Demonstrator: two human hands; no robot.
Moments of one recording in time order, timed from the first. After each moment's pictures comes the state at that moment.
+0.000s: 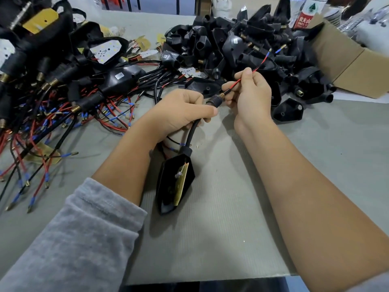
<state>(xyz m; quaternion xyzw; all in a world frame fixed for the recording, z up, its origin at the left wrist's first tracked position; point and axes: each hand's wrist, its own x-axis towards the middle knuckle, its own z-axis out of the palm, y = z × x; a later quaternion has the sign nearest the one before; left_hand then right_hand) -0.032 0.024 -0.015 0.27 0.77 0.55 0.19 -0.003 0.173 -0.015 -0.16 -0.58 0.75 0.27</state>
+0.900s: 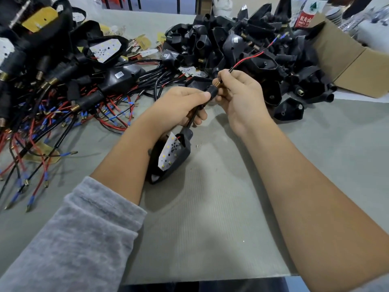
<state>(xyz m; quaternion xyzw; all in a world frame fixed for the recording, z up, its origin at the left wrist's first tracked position) -0.039 0.029 -0.018 0.22 0.73 0.62 0.20 -0.005 0.169 -0.014 -0.07 -0.58 0.79 0.18</state>
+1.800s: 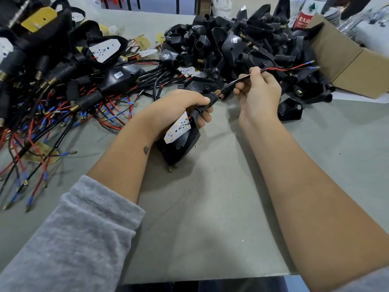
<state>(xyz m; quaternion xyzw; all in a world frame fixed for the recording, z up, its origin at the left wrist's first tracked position) -0.075 0.036 -0.045 0.20 0.65 0.66 0.31 -0.014 0.191 -0.016 -0.18 -0.50 0.79 0.32</state>
